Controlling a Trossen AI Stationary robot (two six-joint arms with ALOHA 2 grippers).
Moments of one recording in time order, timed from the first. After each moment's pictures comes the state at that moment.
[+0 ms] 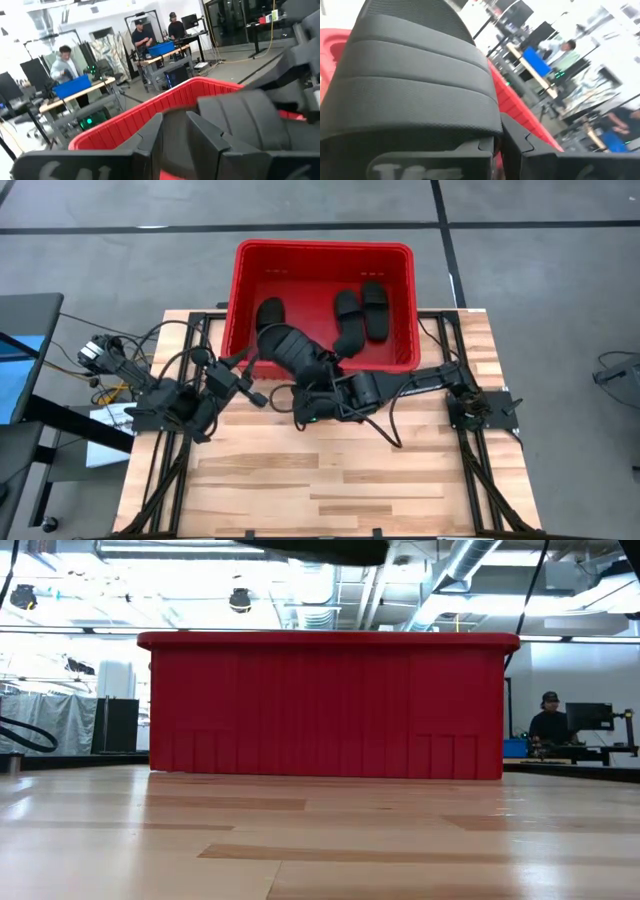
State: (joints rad) left arm -0.54 1.21 0.97 0.86 -1.52 0.86; right arm 0.25 2.10 2.27 -1.07 1.29 0.15
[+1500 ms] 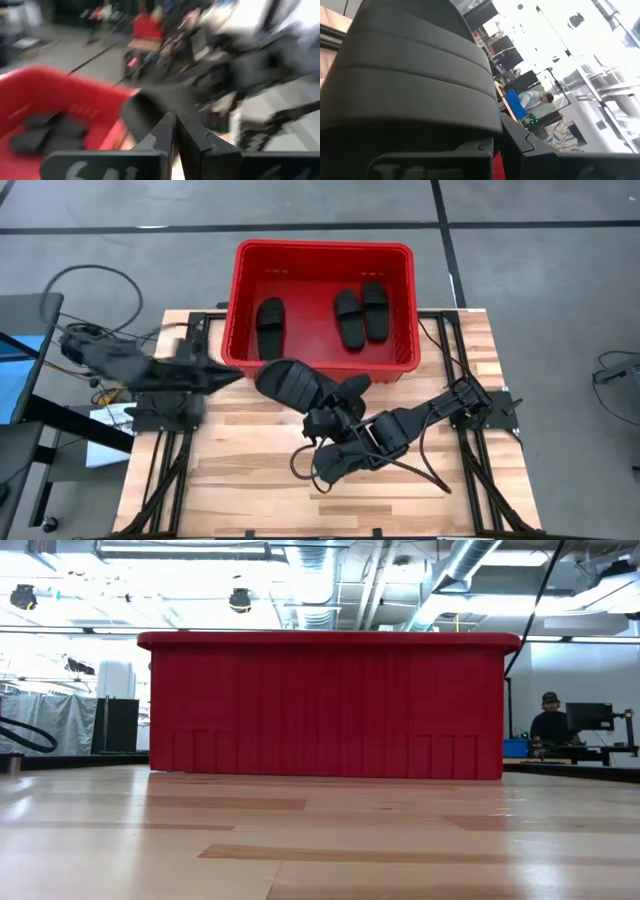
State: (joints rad) left arm -0.52 0.93 1.35 -0.56 -0.61 -0.24; right arm 0.48 2.08 2.27 -0.92 1.48 -0.28
